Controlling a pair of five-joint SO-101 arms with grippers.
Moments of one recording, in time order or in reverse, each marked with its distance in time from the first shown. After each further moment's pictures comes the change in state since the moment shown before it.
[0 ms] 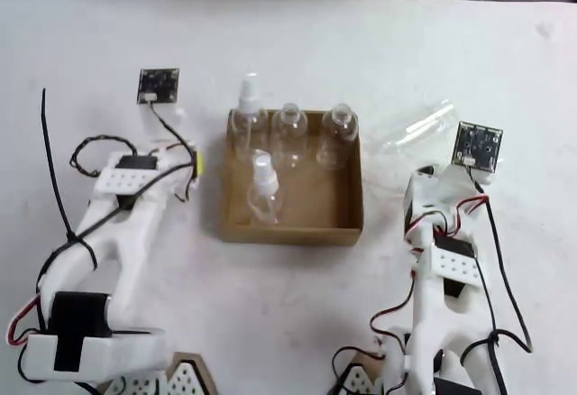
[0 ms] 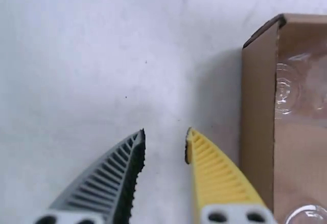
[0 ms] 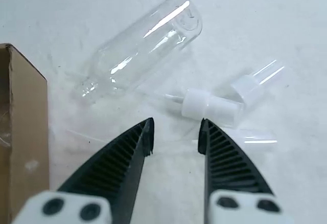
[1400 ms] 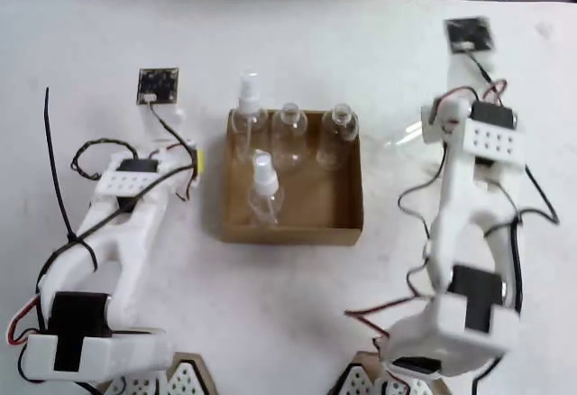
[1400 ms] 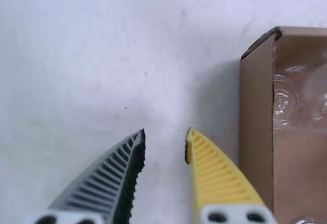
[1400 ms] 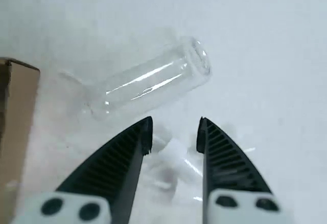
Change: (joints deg) left arm 0.1 0.0 1.6 -4.4 0.0; right arm -1.3 38.4 -66.6 47.5 21.3
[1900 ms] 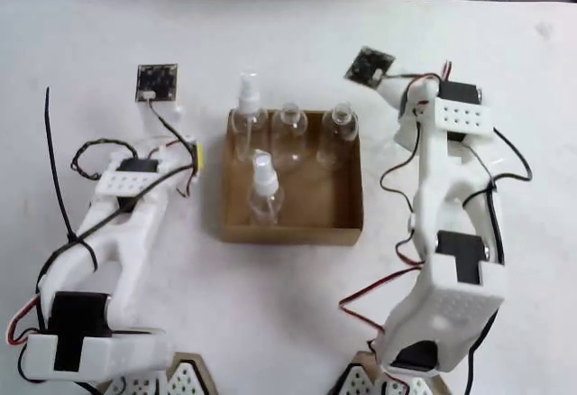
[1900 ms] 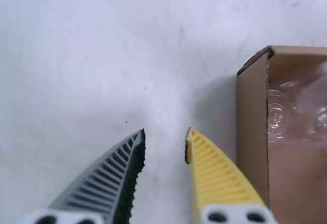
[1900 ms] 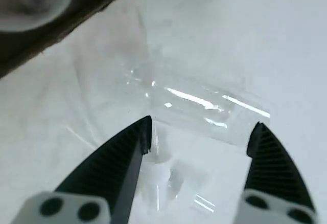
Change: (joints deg) left arm 0.0 0.0 0.0 -3.0 0.0; right arm -6.1 12.4 -10.2 8.8 45.6
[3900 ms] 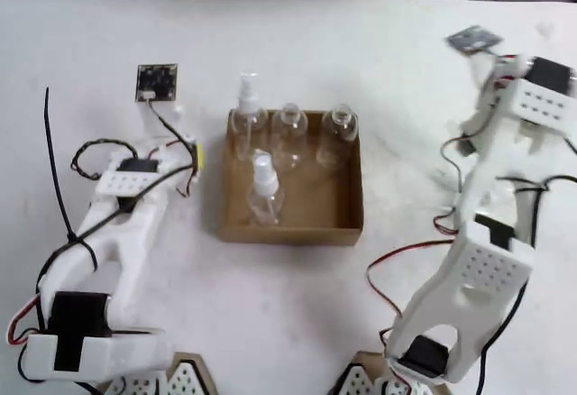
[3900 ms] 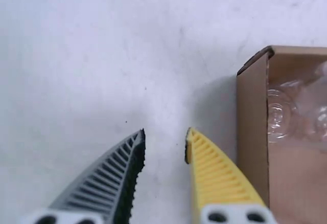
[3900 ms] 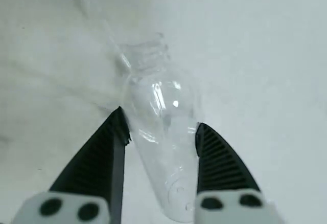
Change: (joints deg) left arm 0.0 0.0 0.0 -0.1 0.0; right arm 16.5 15.0 -38.5 33.9 -18.7
